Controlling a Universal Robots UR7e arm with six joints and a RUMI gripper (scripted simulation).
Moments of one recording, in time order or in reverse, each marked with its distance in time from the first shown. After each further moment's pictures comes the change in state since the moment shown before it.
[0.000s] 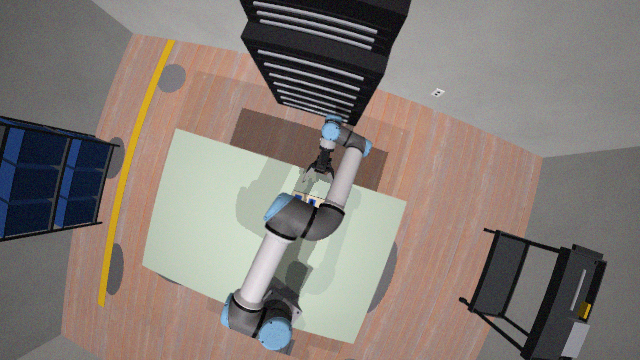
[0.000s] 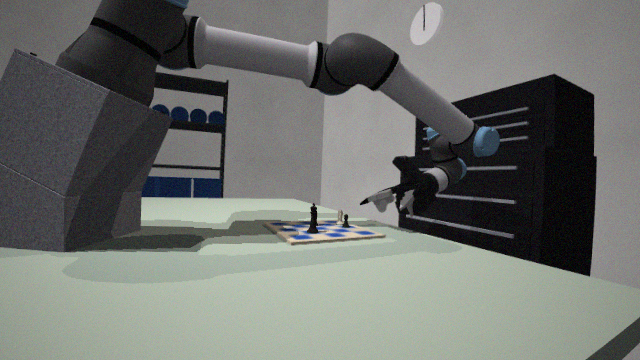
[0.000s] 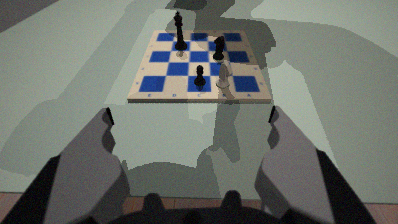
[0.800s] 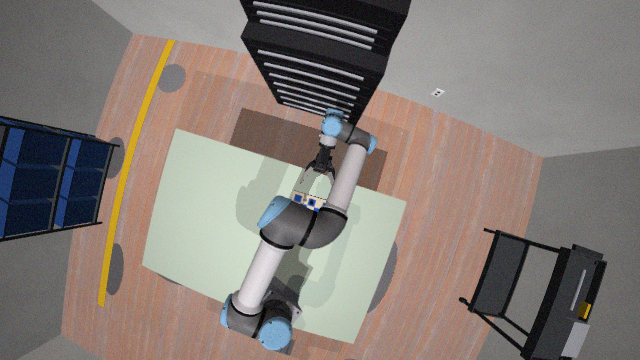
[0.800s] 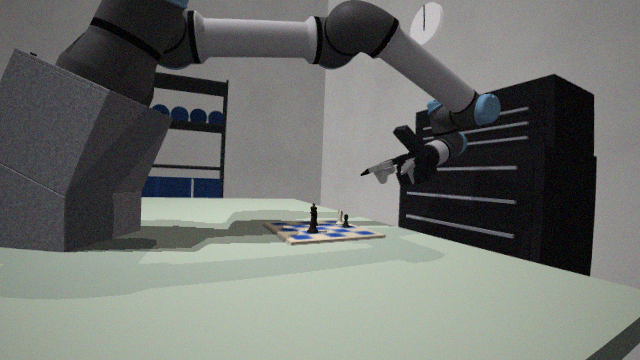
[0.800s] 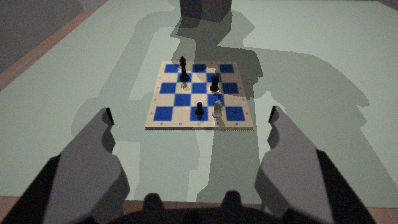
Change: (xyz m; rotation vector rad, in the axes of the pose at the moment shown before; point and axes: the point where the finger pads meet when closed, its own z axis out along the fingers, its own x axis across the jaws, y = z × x) arm -0.002 -0.079 -0.031 0.000 0.000 0.000
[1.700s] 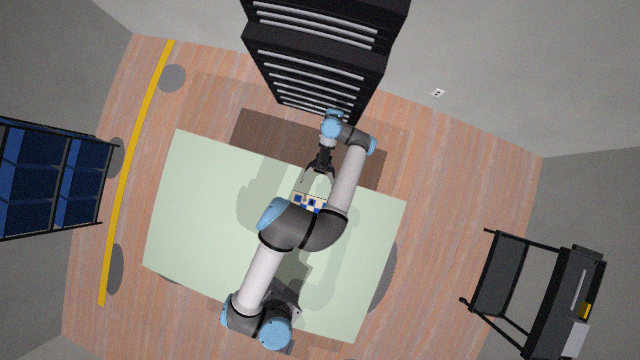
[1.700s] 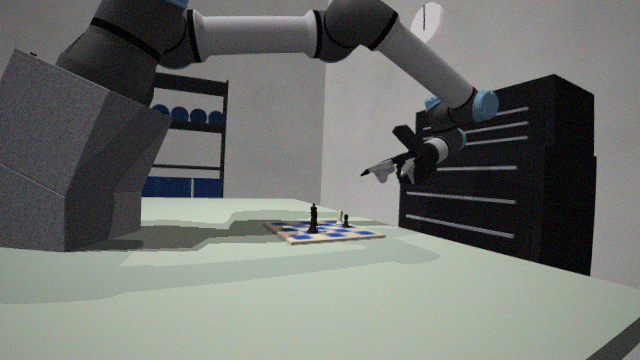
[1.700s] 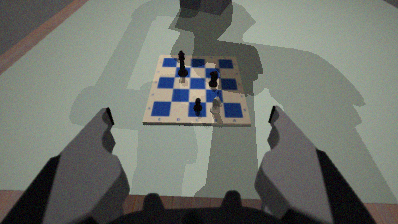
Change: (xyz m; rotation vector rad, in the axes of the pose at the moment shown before) arm 0.001 0.003 0.000 -0.043 0.006 -0.023
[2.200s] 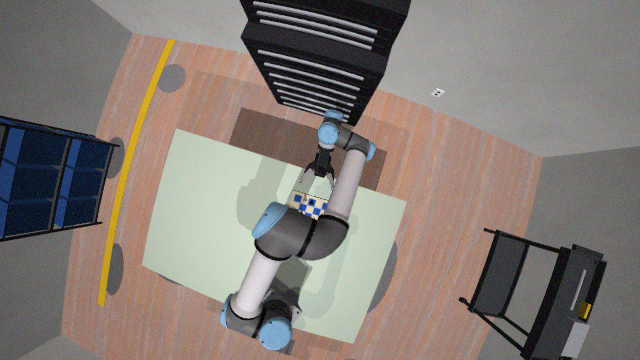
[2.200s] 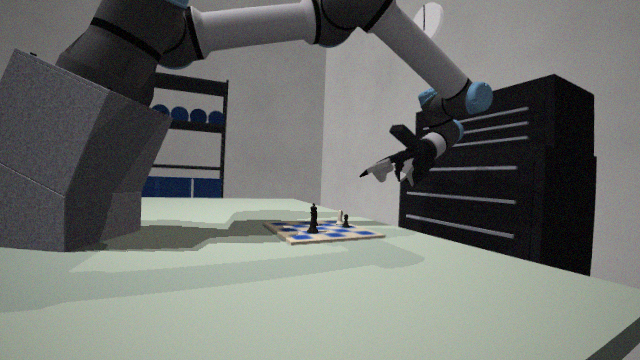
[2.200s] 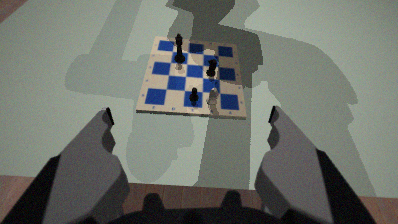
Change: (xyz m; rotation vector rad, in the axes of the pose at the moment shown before) arm 0.003 0.008 0.004 -0.110 0.008 -0.062
